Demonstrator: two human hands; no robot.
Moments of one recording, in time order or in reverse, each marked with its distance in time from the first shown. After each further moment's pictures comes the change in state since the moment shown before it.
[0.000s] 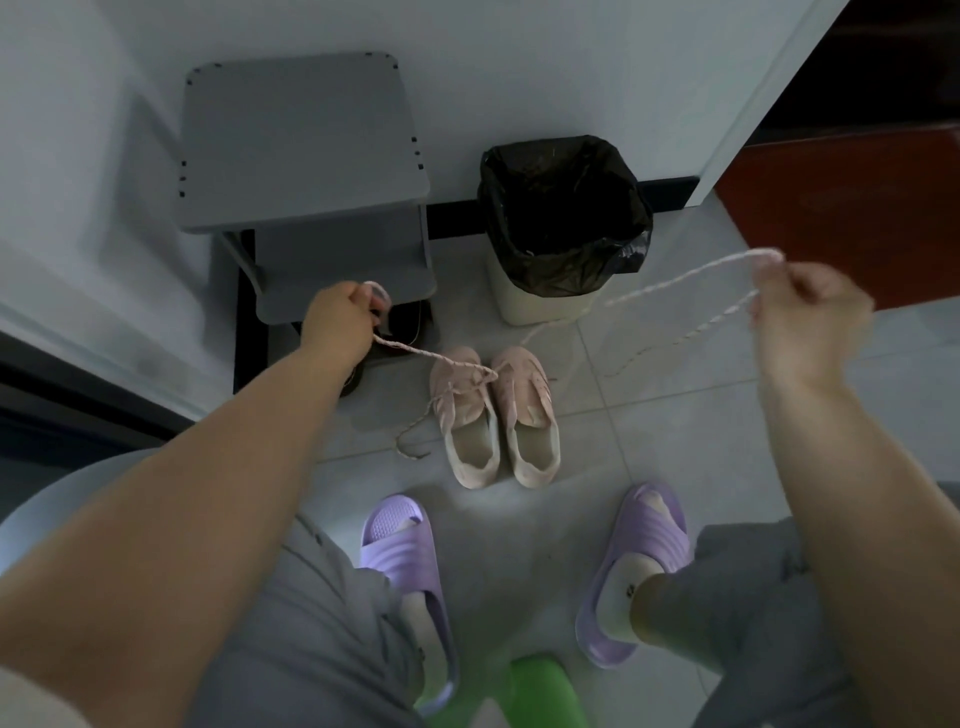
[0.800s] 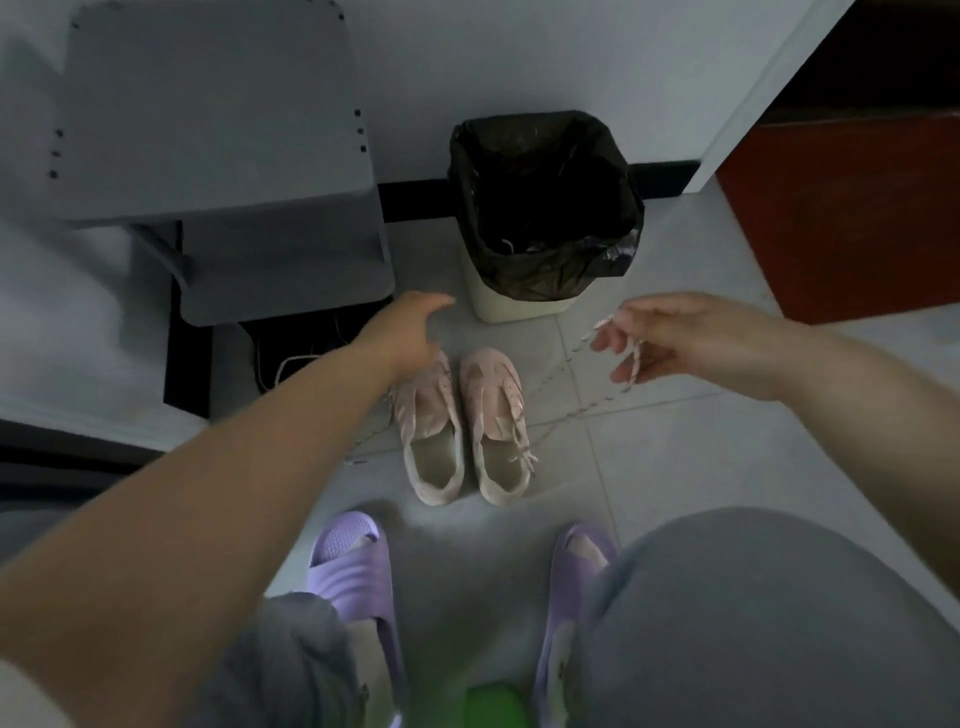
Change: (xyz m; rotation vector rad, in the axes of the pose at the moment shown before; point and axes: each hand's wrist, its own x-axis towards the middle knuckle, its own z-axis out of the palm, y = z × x) left_hand 0.017 0.038 0.084 0.335 -0.496 0.231; right_hand 0.043 -0.017 0.029 -0.147 -1.262 0.124
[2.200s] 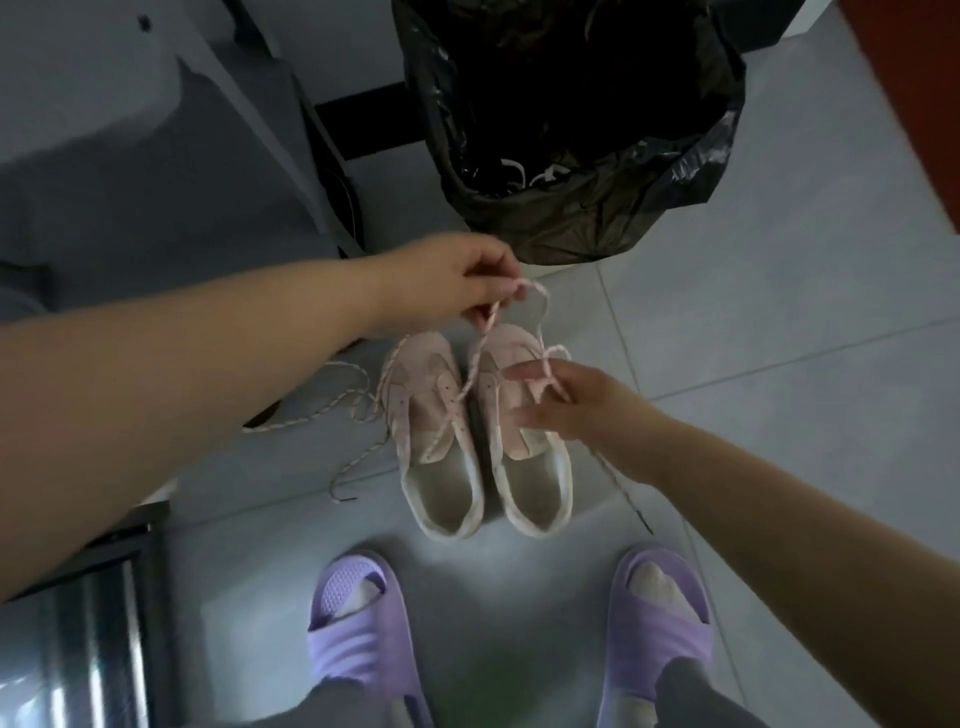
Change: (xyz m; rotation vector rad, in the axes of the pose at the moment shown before) left_hand 0.117 0.011 0.027 -0.260 -0.387 0.087; right_hand 0.156 0.122 0.082 0.339 -0.093 0.073
